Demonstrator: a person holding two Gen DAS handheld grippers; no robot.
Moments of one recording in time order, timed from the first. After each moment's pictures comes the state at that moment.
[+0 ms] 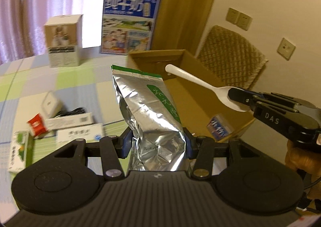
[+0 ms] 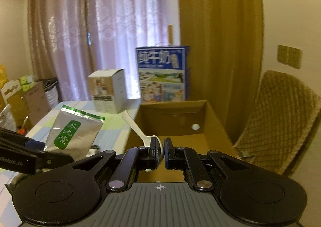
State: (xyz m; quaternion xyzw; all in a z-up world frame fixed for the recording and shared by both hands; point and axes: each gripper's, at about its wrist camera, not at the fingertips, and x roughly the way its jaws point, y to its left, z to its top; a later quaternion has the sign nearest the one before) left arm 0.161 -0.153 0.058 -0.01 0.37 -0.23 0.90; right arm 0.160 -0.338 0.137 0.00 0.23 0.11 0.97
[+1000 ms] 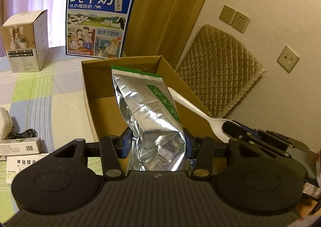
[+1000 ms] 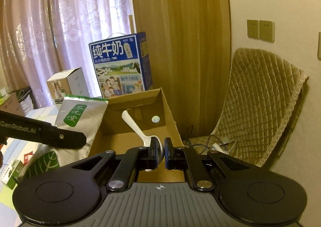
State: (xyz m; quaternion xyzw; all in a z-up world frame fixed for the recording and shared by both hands) left arm 0.249 -0.258 0.042 -0.05 0.39 -0.24 0.89; right arm 0.212 -0.412 0.105 0.05 0.26 0.05 0.96
